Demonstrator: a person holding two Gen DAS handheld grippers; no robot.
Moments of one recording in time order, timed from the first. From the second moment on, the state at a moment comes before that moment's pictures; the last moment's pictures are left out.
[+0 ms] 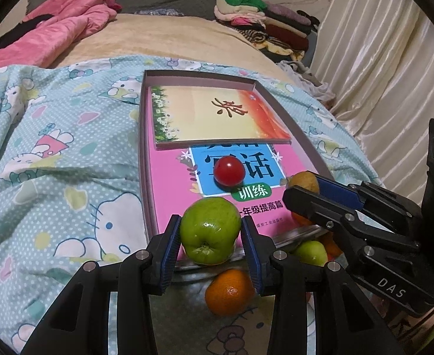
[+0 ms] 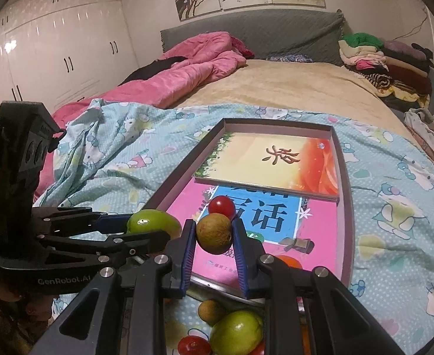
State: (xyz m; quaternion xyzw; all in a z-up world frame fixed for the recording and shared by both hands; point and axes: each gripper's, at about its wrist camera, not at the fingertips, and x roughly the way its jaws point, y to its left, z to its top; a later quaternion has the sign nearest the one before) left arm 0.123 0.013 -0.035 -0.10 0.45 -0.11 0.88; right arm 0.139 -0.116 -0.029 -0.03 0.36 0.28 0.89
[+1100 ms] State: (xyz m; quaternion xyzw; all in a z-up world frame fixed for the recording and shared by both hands) left arm 0.130 0.012 -0.042 -0.07 0.46 -0.09 0.88; right arm 0.148 -0.097 -0.056 -0.09 0.39 0.29 0.87
